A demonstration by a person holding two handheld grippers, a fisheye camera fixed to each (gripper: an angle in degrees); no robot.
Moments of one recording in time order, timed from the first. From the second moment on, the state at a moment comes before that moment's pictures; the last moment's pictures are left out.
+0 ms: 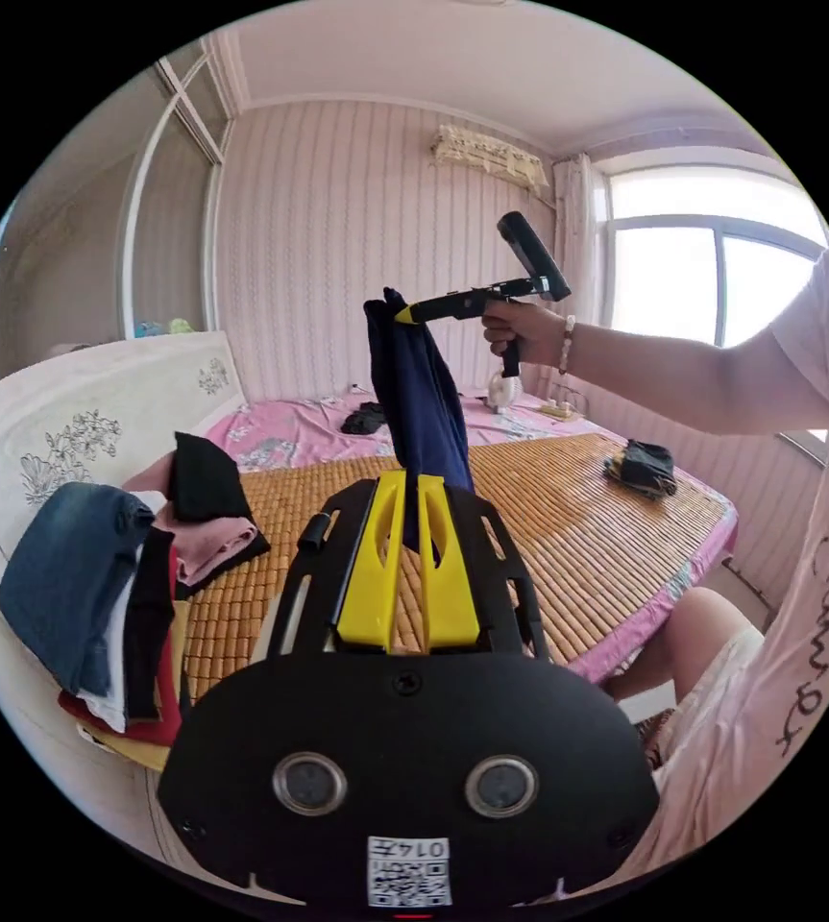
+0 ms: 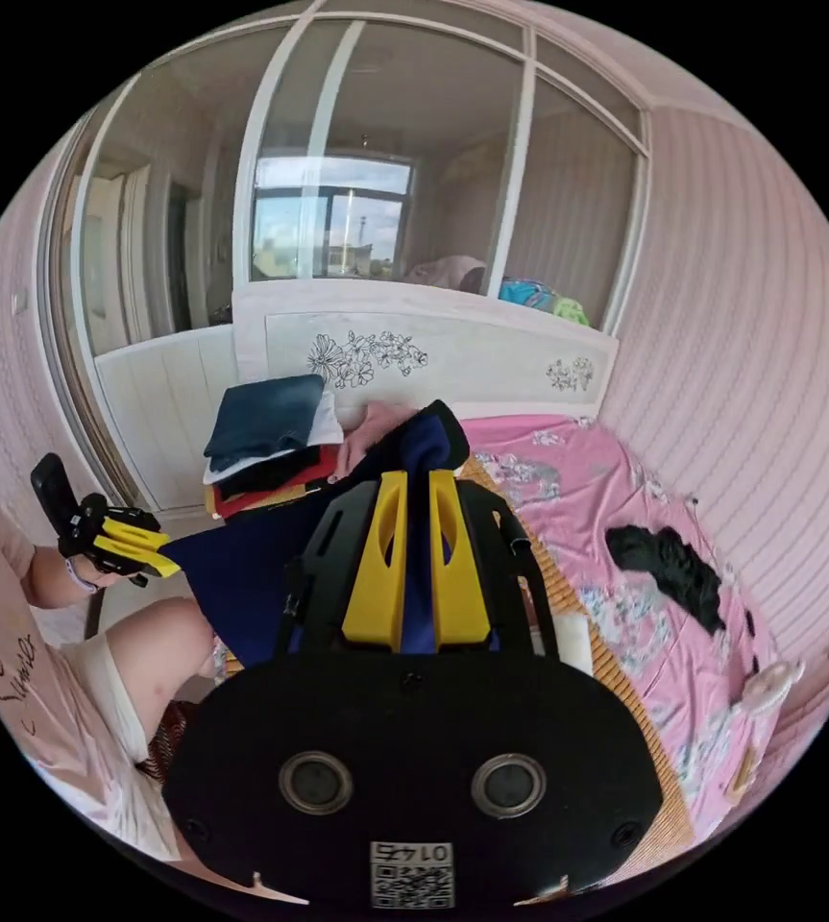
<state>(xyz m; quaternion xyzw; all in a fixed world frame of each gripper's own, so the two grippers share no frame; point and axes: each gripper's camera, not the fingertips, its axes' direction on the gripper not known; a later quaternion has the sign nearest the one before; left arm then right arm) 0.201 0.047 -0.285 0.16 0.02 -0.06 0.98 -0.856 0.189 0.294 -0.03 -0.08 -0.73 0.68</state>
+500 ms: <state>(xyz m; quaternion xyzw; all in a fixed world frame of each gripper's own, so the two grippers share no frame) 0.192 0.105 -0.192 0.06 0.09 -0.16 0.98 -0.706 0.268 0.453 -0.18 0.14 -0.71 0.66</state>
